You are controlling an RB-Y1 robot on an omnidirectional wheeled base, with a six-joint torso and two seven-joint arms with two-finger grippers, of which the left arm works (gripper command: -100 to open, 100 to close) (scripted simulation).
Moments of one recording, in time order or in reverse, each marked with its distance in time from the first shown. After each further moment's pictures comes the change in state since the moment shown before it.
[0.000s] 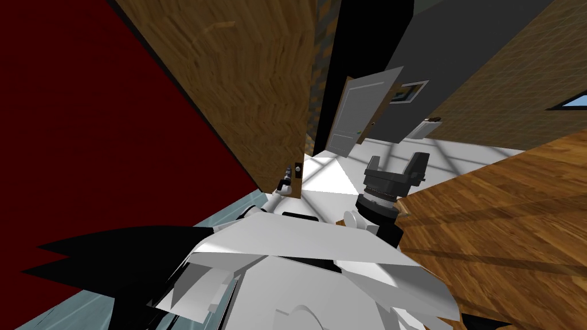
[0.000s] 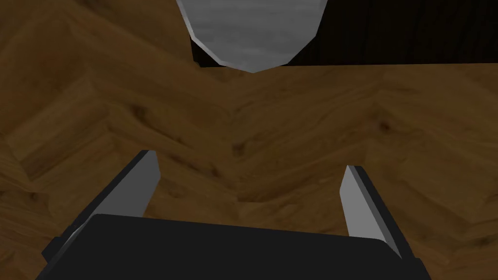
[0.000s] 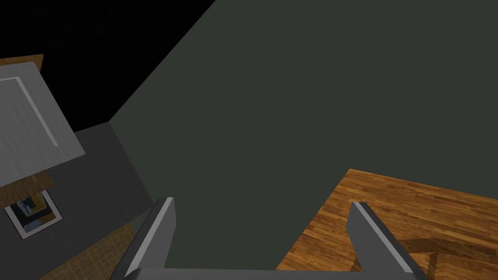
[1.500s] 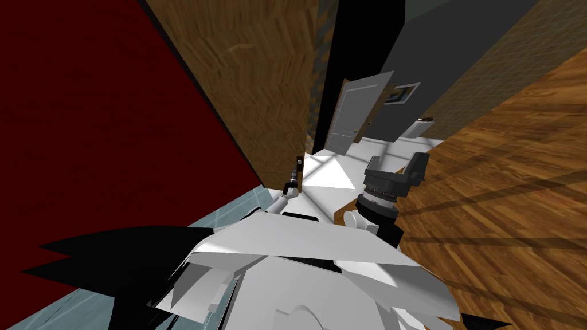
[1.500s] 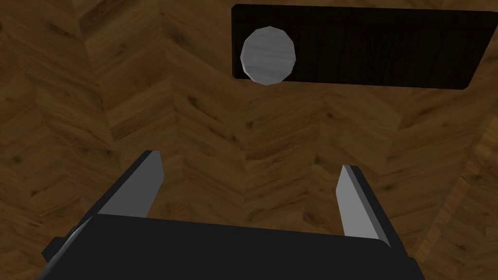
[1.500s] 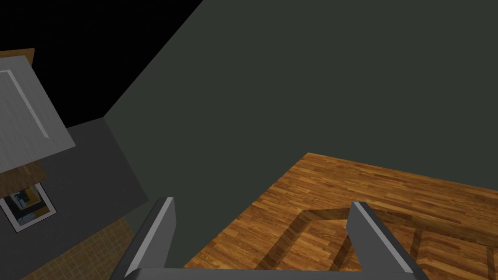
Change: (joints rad) arm 0.021 -0.062 -0.193 -0.045 0.368 -0.096 -0.277
